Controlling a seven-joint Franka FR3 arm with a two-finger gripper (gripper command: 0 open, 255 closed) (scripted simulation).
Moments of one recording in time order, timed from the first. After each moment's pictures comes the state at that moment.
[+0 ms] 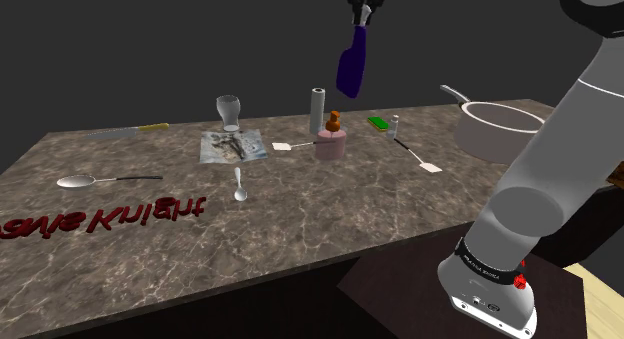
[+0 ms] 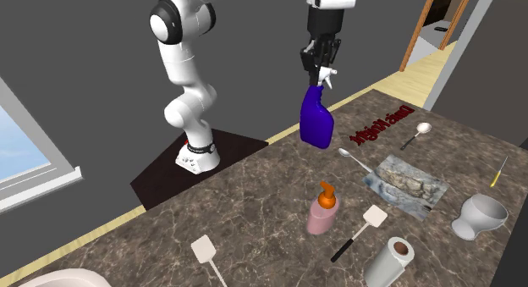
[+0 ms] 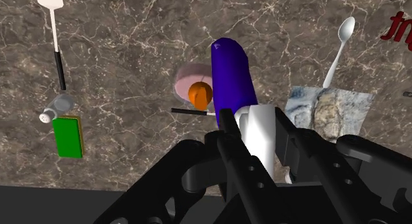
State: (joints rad) arm -0.11 -0.08 -0.06 -1.39 -0.02 1.35 0.25
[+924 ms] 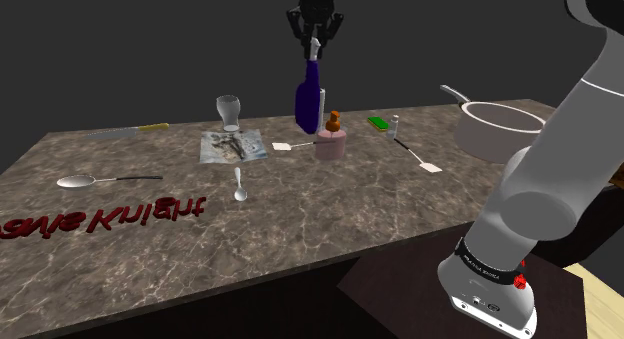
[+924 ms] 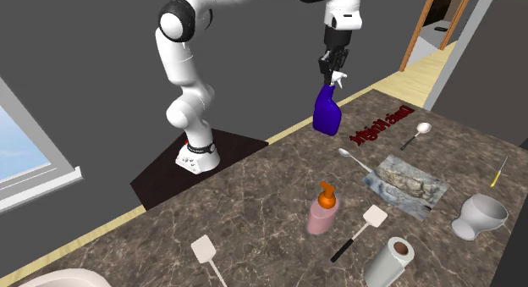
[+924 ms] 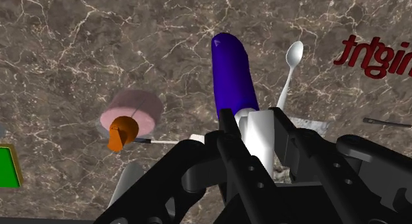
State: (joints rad) arm 0.03 -0.09 0.12 -1.61 -0.01 1.54 0.57
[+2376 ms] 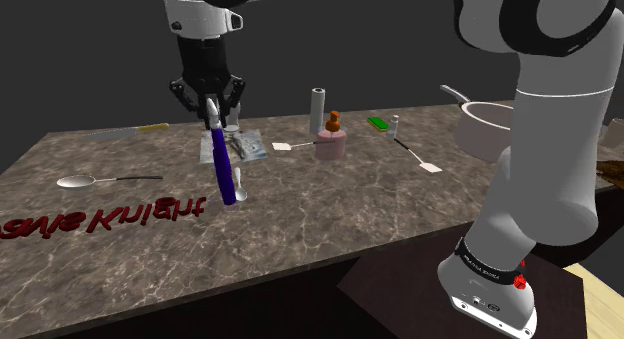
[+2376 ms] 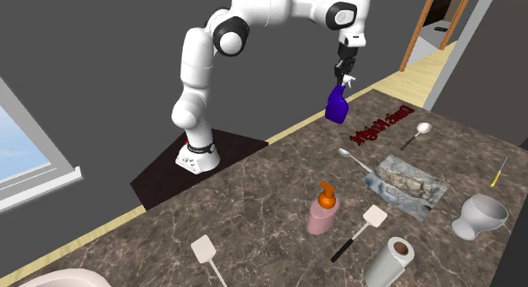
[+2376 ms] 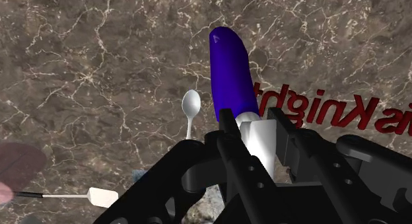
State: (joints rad) arm 0.29 0.30 0.33 -1.41 -0.13 1.71 1.05
